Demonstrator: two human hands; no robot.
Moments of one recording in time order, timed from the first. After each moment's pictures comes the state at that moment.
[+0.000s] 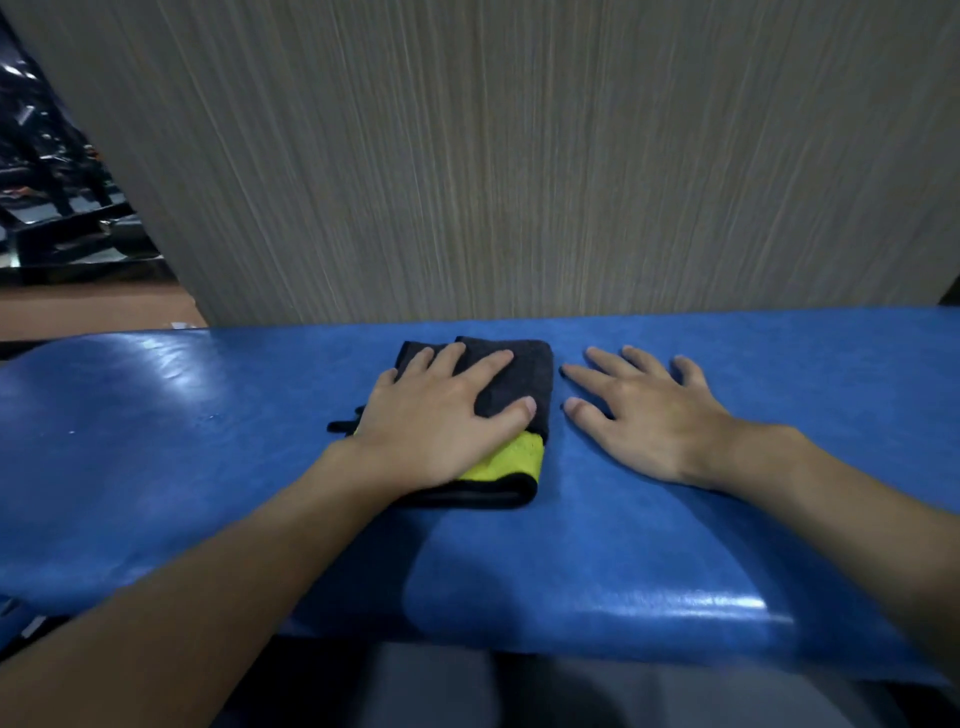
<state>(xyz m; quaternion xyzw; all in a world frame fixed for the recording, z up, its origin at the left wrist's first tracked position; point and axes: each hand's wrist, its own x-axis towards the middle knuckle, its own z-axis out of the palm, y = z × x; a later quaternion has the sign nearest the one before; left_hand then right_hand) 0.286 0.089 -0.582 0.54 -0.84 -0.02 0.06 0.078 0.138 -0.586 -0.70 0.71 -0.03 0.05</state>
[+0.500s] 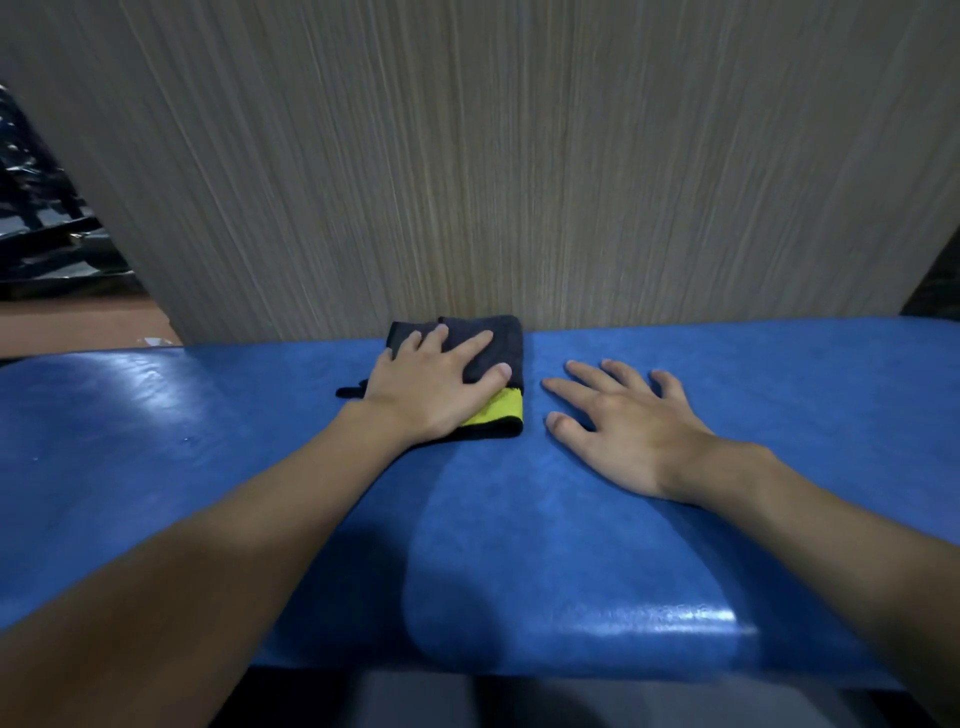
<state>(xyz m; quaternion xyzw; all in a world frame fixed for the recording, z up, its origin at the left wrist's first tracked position) 0.268 0.021 -0.588 0.54 -0.84 0.00 0.06 0.076 0.140 -0.588 -0.69 0.72 -0.05 0.06</state>
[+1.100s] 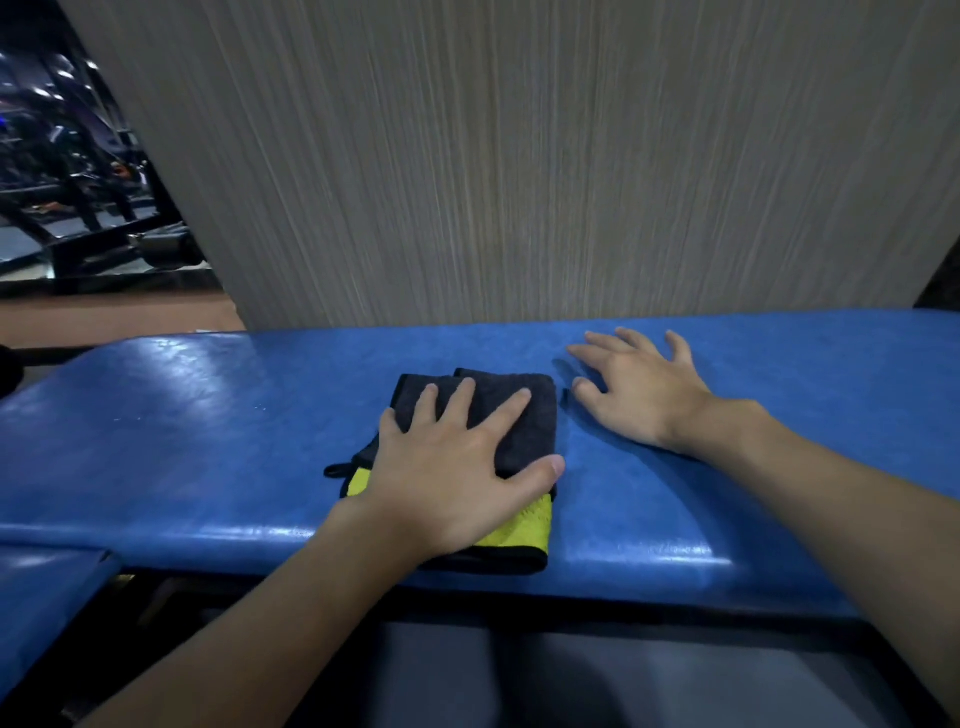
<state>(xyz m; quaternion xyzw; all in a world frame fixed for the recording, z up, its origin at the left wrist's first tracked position) 0.303 0.170 -0.577 0.54 -0.84 -0.02 0.02 0.085 0.142 -0.575 -0.70 0.71 -0.08 0.01</state>
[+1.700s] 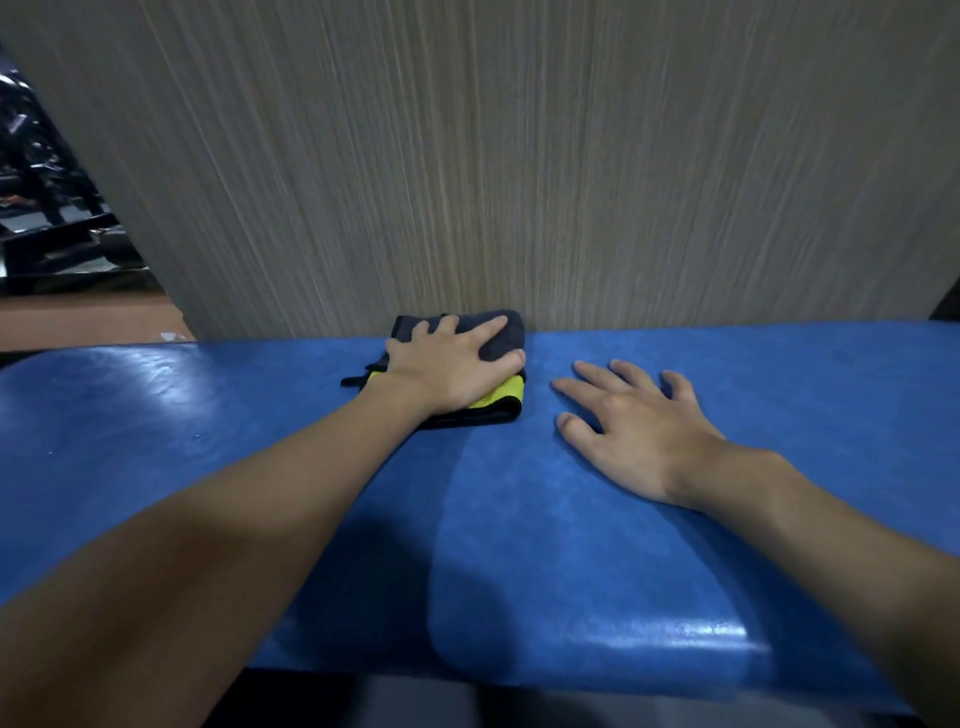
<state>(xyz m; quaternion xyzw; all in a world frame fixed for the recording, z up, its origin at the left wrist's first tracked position) 0.254 -0.003 -0.578 0.57 -0.82 -0.02 0.03 0.080 0.135 -0.589 -0.70 0.71 -0.06 0.05</state>
